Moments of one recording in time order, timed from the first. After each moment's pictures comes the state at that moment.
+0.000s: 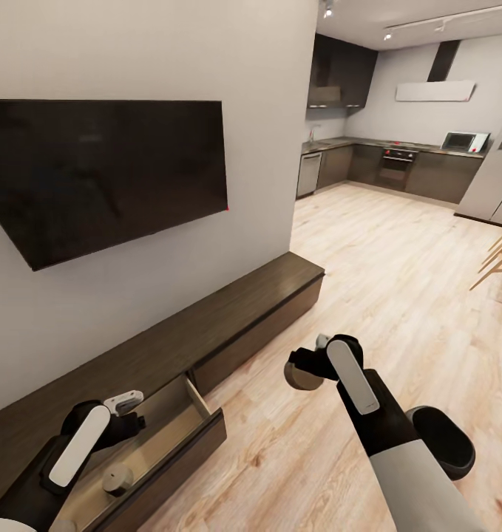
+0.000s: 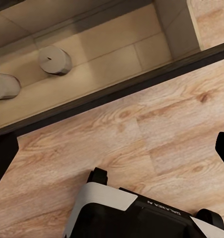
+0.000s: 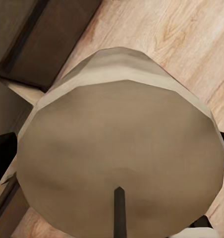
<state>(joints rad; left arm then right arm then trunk) -0.42 0.24 -0.13 -1.18 0.91 0.90 0.67 -0.68 0.04 0.22 -1.27 -1.01 0.95 -0.89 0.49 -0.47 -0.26</state>
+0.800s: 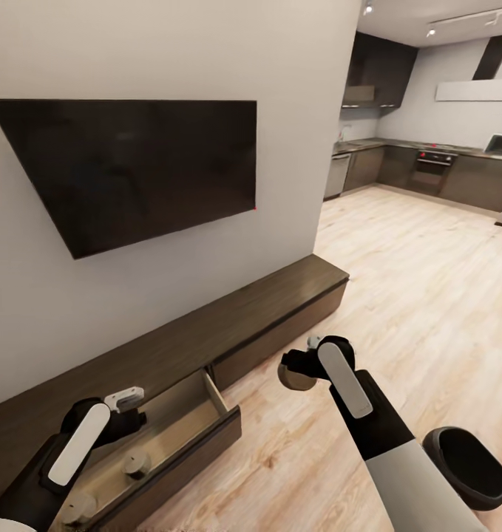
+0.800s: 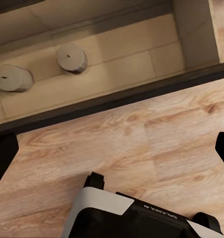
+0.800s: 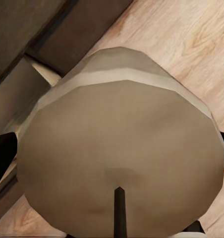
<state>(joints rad) -0.42 0.24 -0.12 -1.21 0.91 0.91 0.67 -0.68 0.05 0.29 -1.28 -1.01 0.95 -0.89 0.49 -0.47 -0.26</state>
